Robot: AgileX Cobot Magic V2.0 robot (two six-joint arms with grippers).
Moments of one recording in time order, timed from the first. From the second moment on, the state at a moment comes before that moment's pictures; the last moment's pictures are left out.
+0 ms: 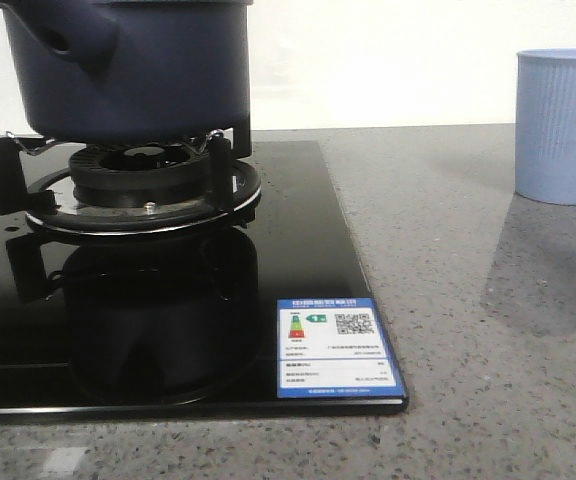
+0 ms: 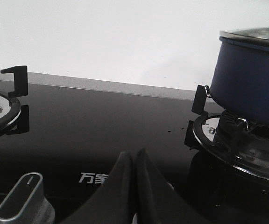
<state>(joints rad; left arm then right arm) -0.03 0.00 0.00 -0.14 0.09 0.03 -0.07 0.32 -0.17 -1.41 -0.38 1.50</state>
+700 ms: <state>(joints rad) -0.03 0.00 0.00 -0.14 0.09 0.03 -0.02 0.20 -0.02 -0.25 -0.06 0.36</state>
